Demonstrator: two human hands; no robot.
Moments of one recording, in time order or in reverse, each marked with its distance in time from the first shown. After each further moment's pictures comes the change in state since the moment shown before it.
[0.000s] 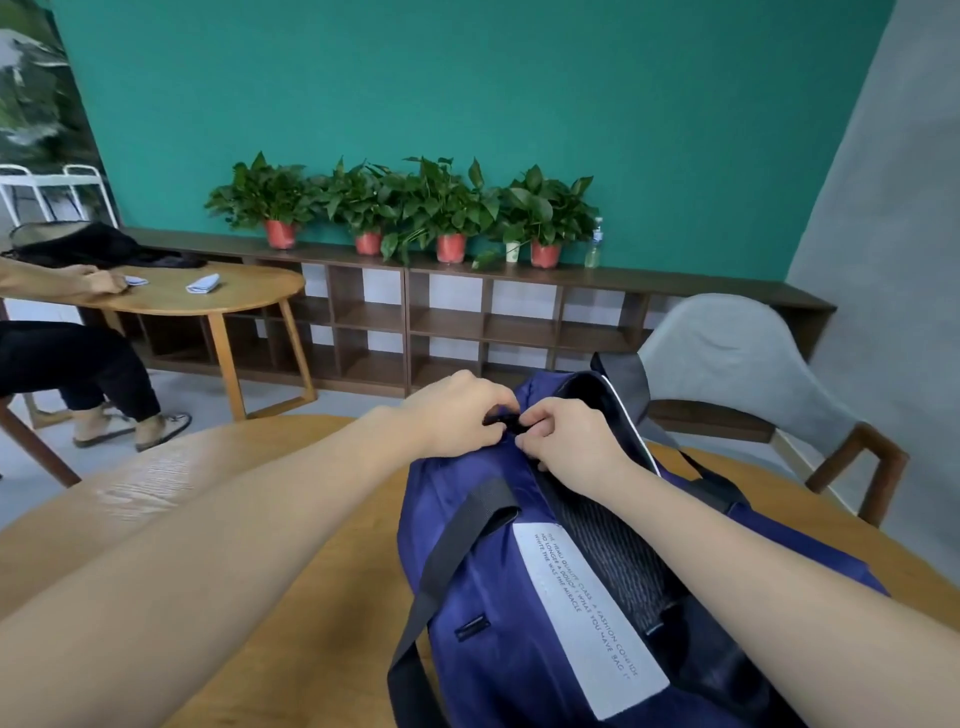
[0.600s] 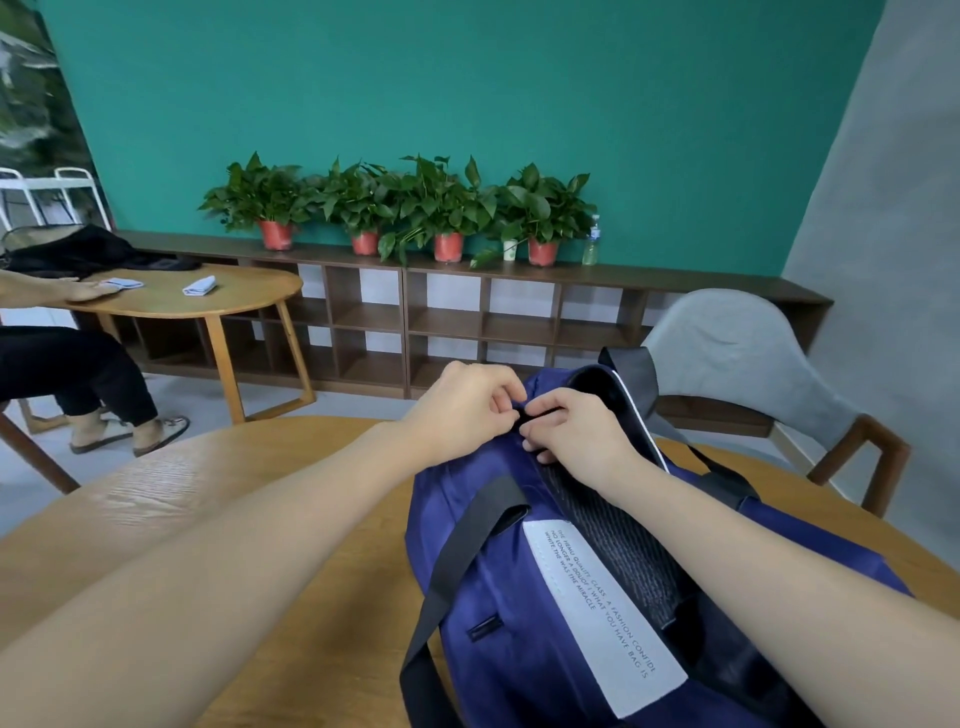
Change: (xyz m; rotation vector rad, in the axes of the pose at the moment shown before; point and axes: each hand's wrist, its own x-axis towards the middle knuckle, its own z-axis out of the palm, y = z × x) left_hand -0.008 0.002 0.008 -0.293 0.273 -0.038; right_hand -0.004 -0.007 0.005 0.308 0.023 0.124
